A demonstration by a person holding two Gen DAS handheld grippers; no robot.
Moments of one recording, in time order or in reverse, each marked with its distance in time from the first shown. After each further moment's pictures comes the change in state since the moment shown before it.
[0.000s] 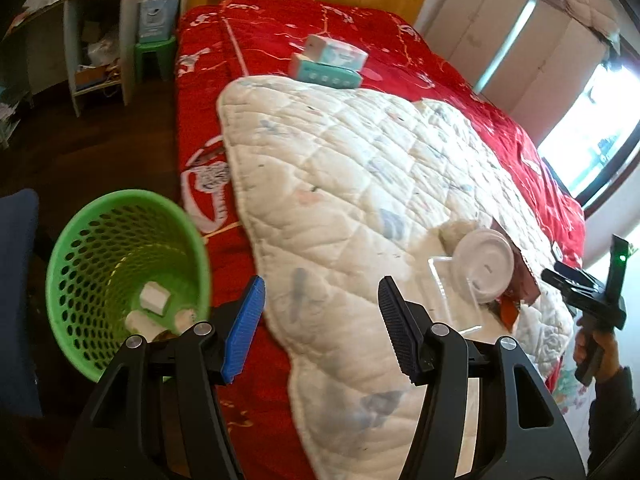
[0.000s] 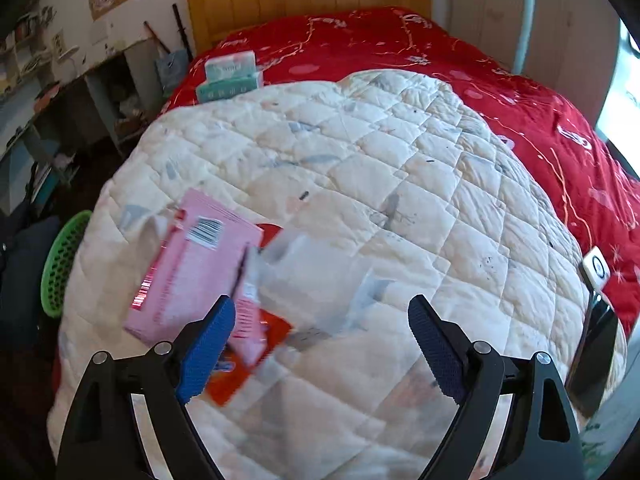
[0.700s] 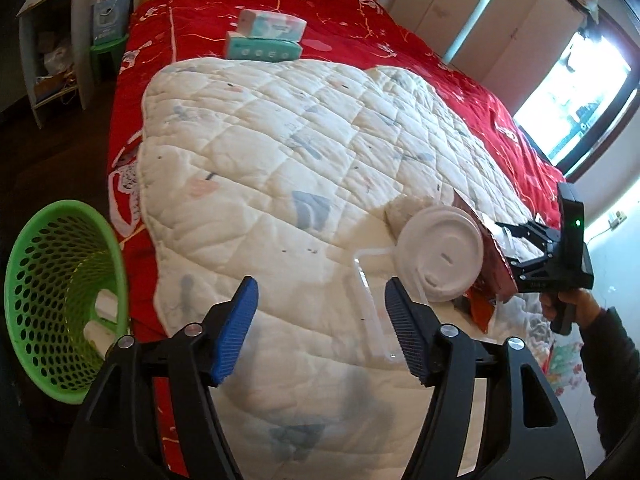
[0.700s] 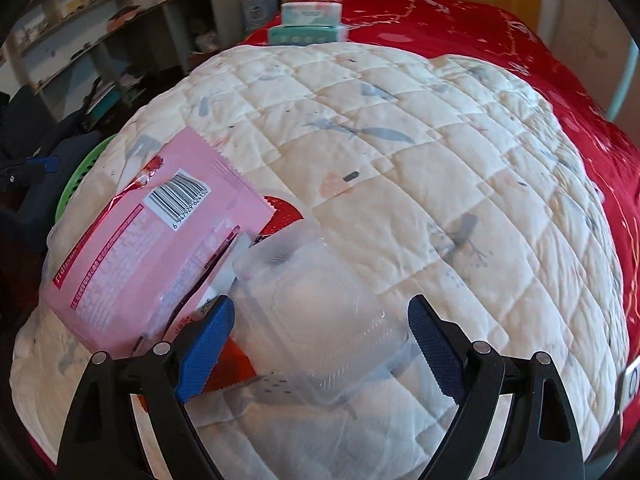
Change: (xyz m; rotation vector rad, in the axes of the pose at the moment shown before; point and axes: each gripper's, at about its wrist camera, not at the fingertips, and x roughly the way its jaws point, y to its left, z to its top) left arm 0.049 -0.070 -0.003 0.080 0.074 -0.077; right arm 0.074 -0.003 0.019 -0.294 0.109 0.210
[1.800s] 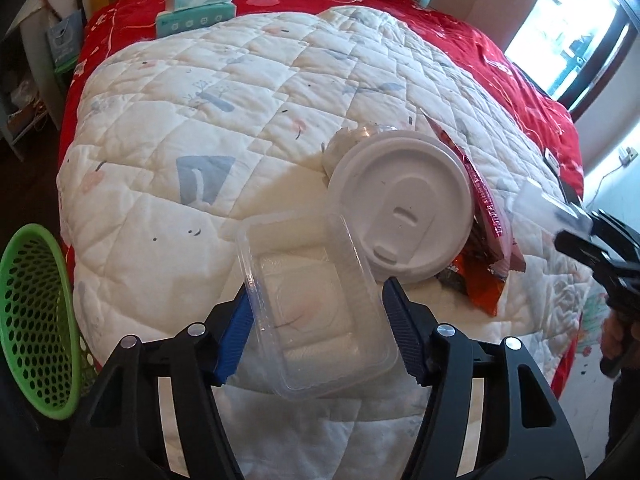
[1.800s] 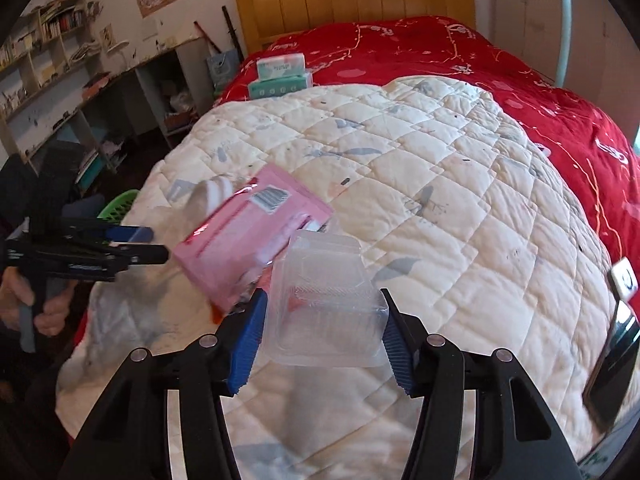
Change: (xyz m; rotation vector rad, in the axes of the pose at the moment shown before) left arm 0.068 -0.070 -0.011 0.159 0.129 0.050; right arm -0.091 0.041 -0.057 0.224 -0.171 -0.056
